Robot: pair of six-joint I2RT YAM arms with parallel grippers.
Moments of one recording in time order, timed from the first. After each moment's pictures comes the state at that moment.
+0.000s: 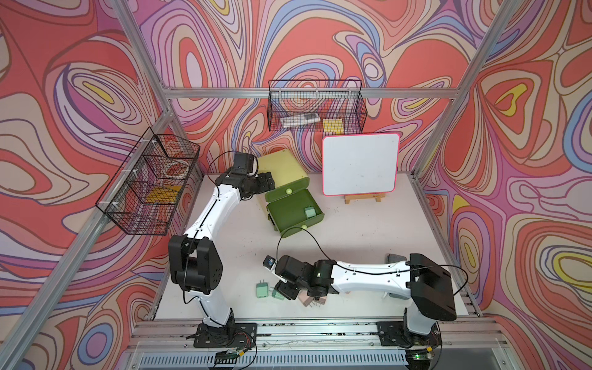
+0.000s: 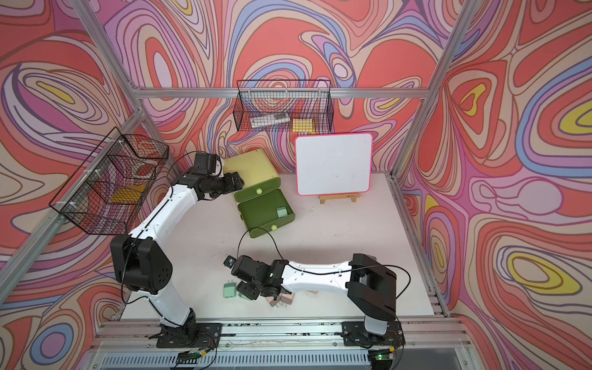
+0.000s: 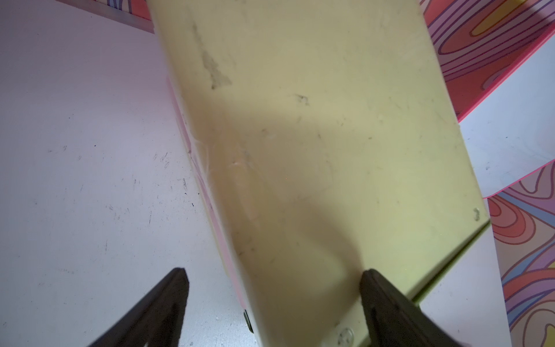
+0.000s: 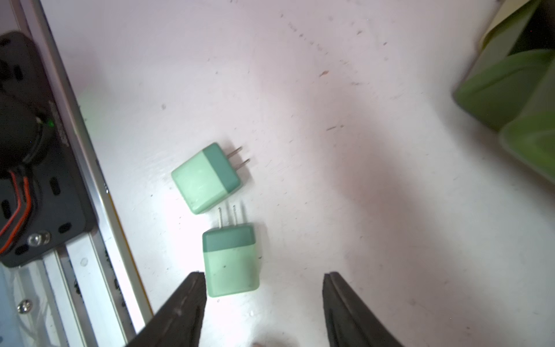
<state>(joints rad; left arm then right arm) -0.16 1.76 1.65 -0.70 0.14 -0.42 1.27 1.77 1.20 -0.39 0.13 0.10</state>
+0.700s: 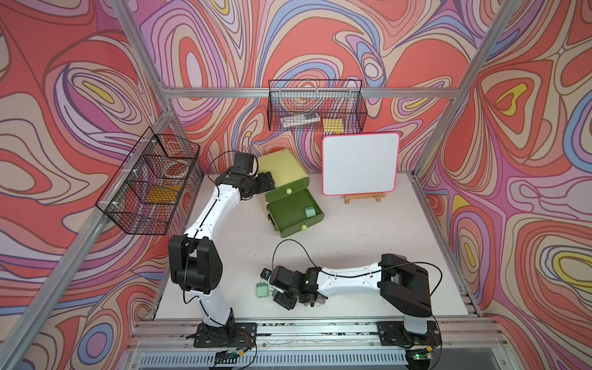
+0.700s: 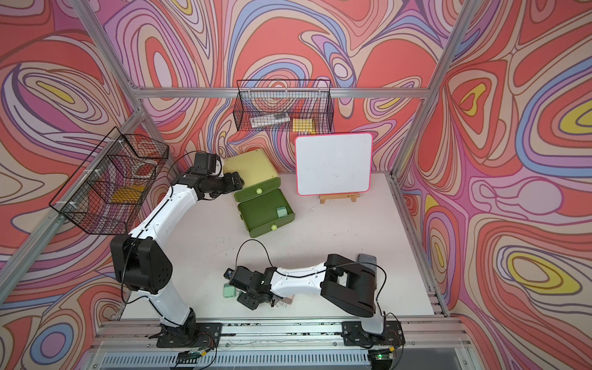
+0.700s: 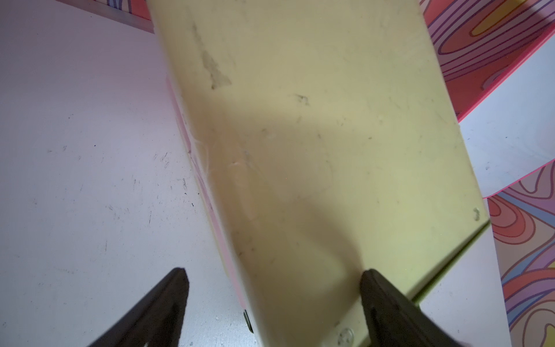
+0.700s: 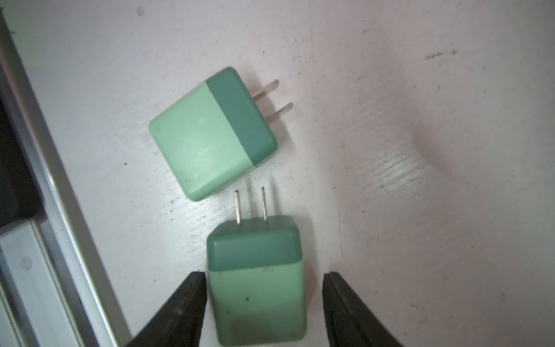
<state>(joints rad) -0.16 1.76 1.65 -0.70 0.14 -0.42 1.28 1.94 1.21 -0.35 0.07 0.12</state>
